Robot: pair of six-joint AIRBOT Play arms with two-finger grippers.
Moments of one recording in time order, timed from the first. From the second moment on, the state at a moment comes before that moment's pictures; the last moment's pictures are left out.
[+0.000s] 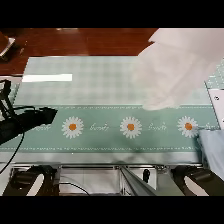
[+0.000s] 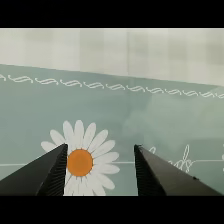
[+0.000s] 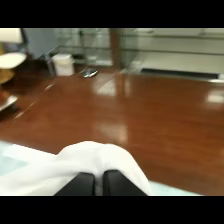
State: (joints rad) left arm -0.06 -0.43 0.54 1.27 -0.94 -1.65; right arm 0.22 -0.93 1.85 -1.33 1.09 1.54
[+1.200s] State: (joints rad) left arm -0.05 -0.54 0.54 1.15 -1.05 -1.63; right arm 0.43 -1.41 1.37 -1.03 1.03 1.61
